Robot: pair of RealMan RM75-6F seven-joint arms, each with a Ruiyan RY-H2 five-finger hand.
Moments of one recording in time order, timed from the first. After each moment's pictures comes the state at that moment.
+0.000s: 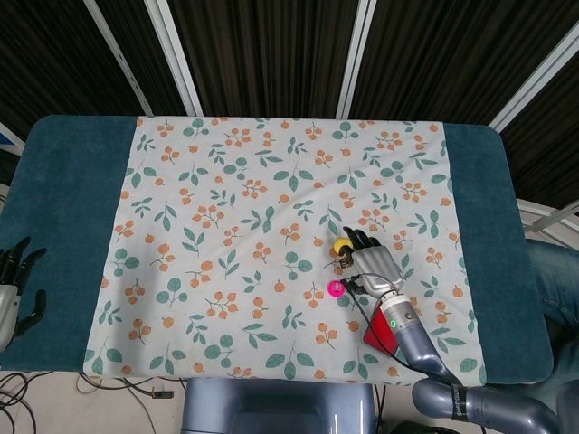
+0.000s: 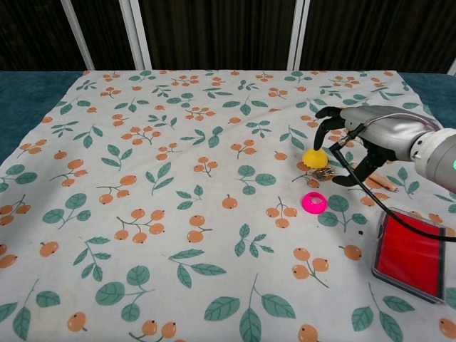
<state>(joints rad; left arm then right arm) -0.08 -1.10 -0.06 -1.64 1.49 1.51 0.04 0.60 -1.61 0.22 -1.50 -1.11 1.02 -0.49</state>
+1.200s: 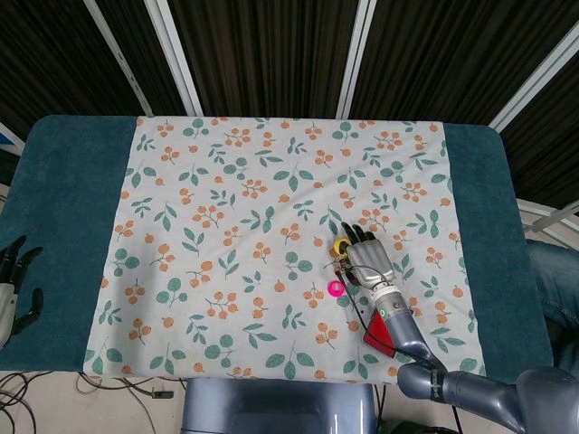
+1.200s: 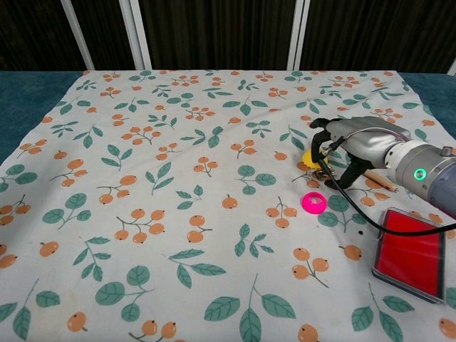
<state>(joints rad) -0.08 -1.09 -0.06 -1.64 1.47 1.50 0.05 0.67 -1.74 0.20 -1.25 -1.08 0.99 -0.49</state>
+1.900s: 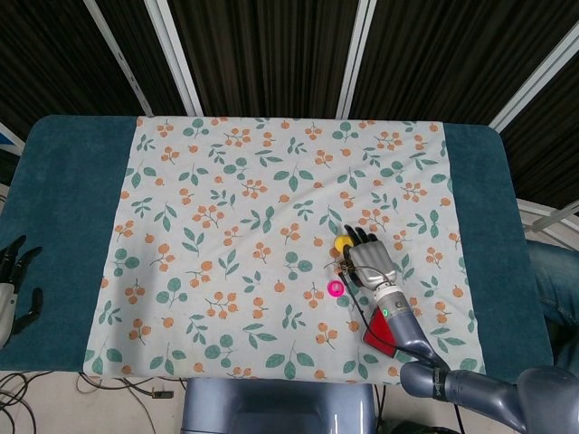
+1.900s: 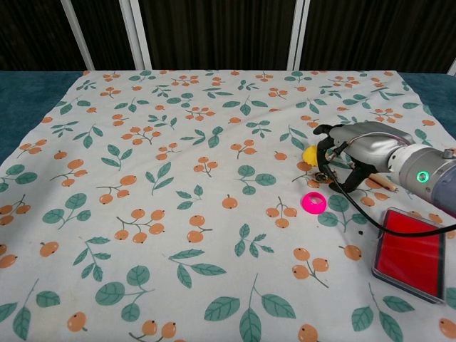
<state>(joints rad) -0.08 -1.09 -0.06 -1.64 1.47 1.50 0.05 0.68 -1.73 0.18 -1.23 -1.06 0.97 -0.49</state>
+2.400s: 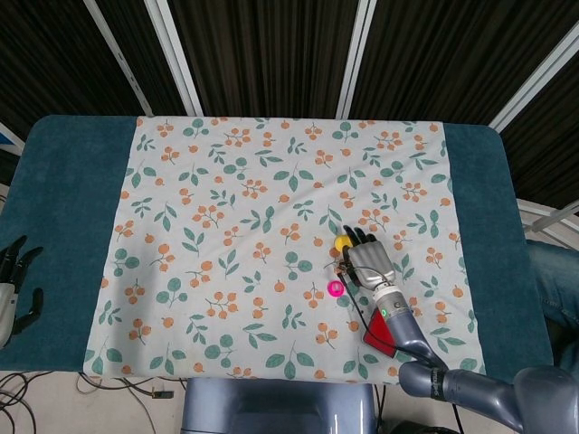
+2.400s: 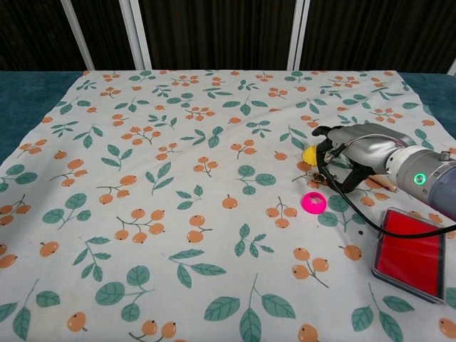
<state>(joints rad) -0.08 -1.09 -0.06 -1.64 1.47 1.50 0.05 0.68 -1.74 0.18 -1.22 -1.06 0.96 -0.49</state>
